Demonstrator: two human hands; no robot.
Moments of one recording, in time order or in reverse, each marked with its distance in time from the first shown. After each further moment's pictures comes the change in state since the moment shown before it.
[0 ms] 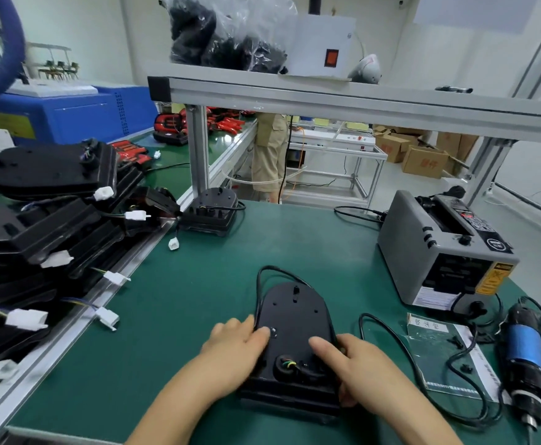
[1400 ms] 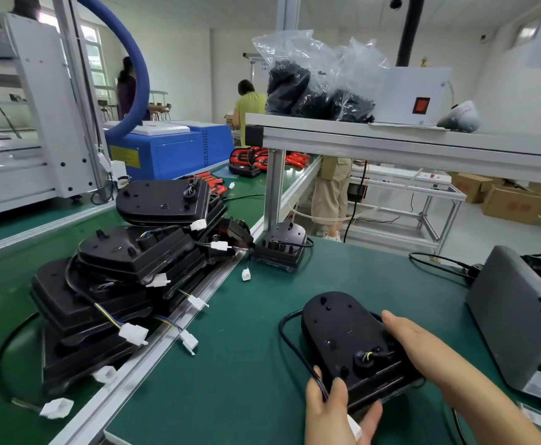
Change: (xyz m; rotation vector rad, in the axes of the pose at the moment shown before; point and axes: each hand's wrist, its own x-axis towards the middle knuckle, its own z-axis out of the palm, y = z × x) left_hand 0.008 0.026 0.040 -1.991 0.282 -0.200; right_hand 0.076 -0.067 -0.025 0.263 0.017 -0.073
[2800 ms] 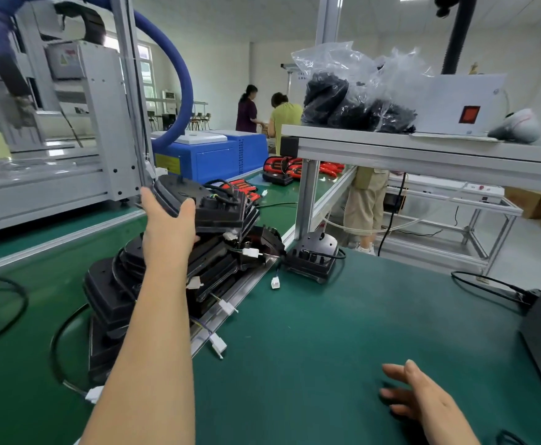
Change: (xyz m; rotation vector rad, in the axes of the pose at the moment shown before) left_hand 0.016 0.299 0.011 0.914 0.616 1.021; right_hand -0.008 0.043 0.053 0.358 0.082 -0.022
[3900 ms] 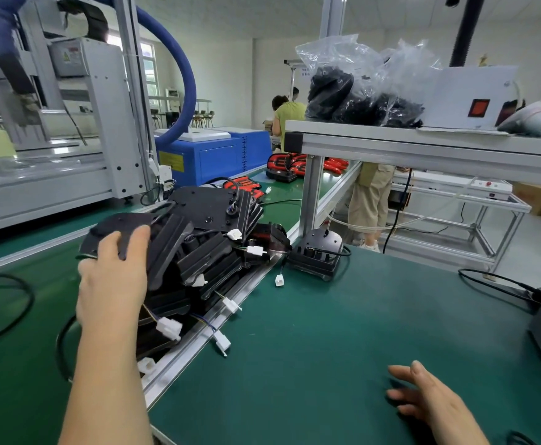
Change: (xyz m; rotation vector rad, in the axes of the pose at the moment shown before) left_hand -0.030 -0.043 -0.067 0.444 0.131 -0.057; right_hand -0.002 -0.002 0.000 -0.013 -0.013 -0.021
